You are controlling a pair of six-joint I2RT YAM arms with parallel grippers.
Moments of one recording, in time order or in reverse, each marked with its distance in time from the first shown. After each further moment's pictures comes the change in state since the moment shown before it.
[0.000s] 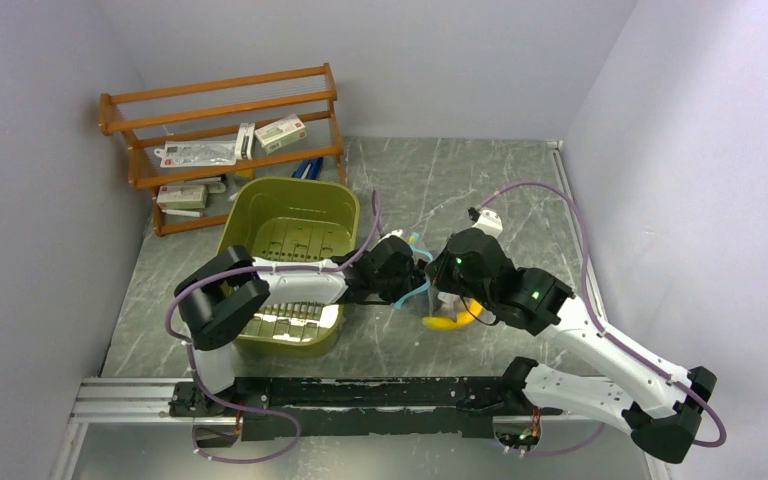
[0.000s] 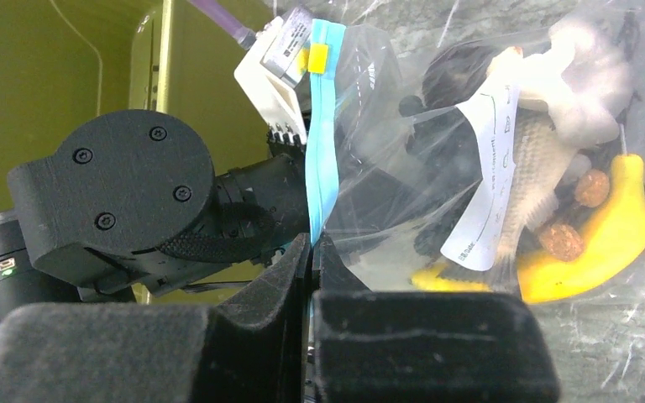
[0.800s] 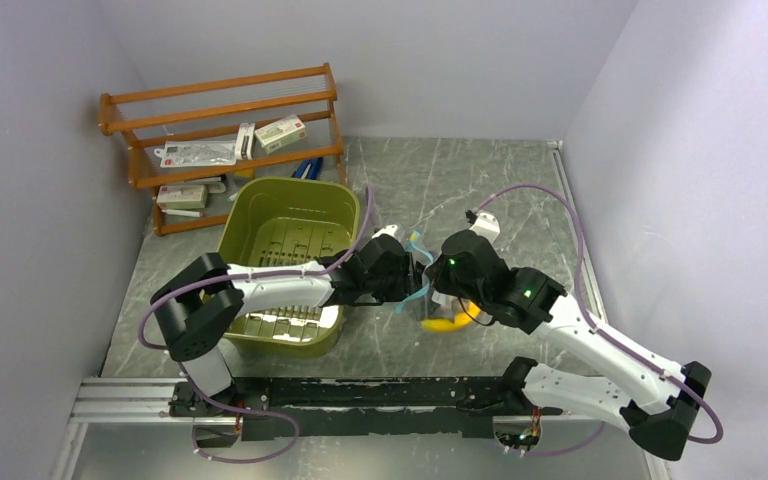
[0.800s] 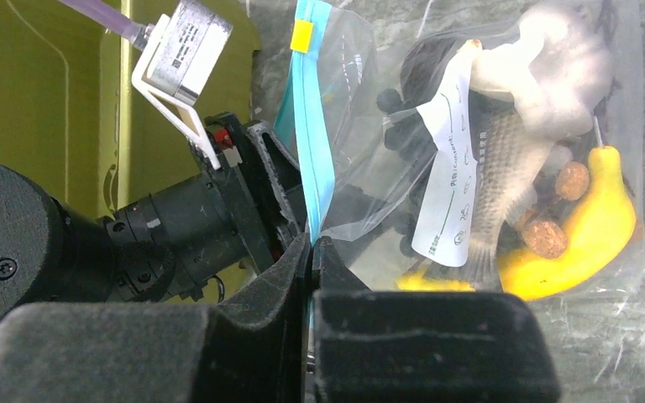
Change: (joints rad) left arm -0.007 -0.131 -0.053 -0.042 -0.070 0.080; right arm 0.000 0.021 -0.026 0.000 0.027 0.020
